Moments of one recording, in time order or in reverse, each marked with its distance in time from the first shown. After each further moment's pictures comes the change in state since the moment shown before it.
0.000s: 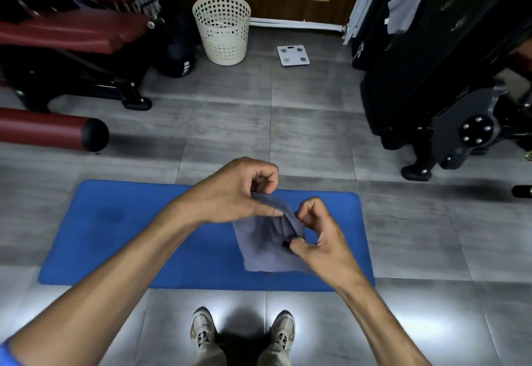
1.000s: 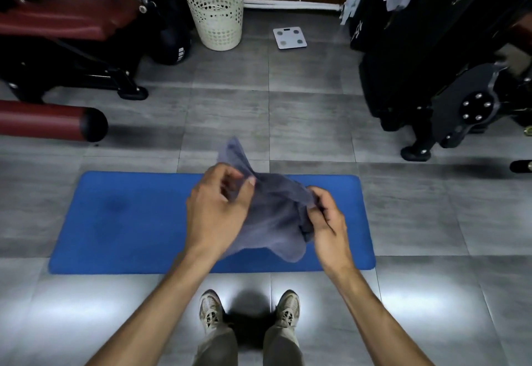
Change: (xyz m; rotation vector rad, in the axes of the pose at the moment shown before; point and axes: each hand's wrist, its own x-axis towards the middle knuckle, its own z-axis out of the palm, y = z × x) left_hand -0.049 -0.039 0.061 0.094 0.829 -0.305; right_hand -0.019 0.025 0.026 0.165 0.267 0.102
